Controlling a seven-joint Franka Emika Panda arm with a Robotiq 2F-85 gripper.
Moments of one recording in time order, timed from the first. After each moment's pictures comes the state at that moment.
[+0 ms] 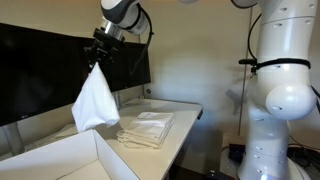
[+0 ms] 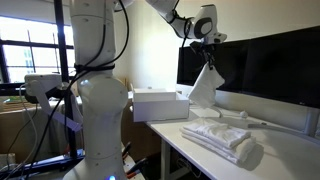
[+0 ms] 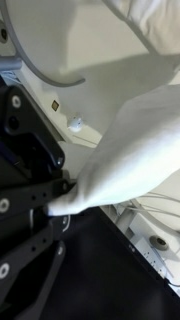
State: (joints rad) arm 0.07 -0.02 0.06 -1.92 0.23 2.42 0.57
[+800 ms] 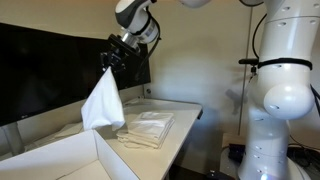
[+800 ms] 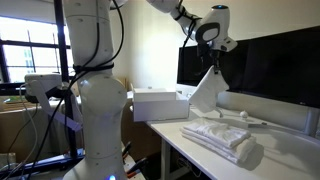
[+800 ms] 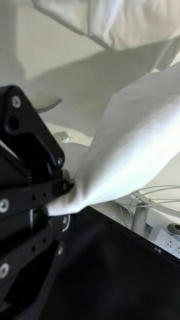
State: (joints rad) arm 0.03 -0.08 -0.02 -2.07 0.55 2.48 0.48
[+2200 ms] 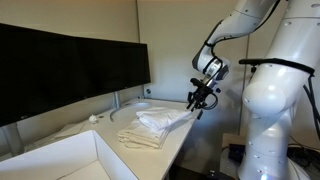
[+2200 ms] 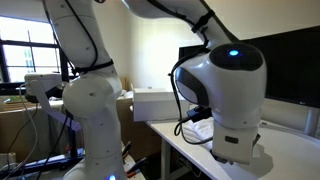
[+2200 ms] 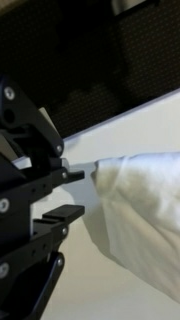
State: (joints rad) arm -0.45 -0.26 -0.43 -2.79 0.91 2.57 0.27
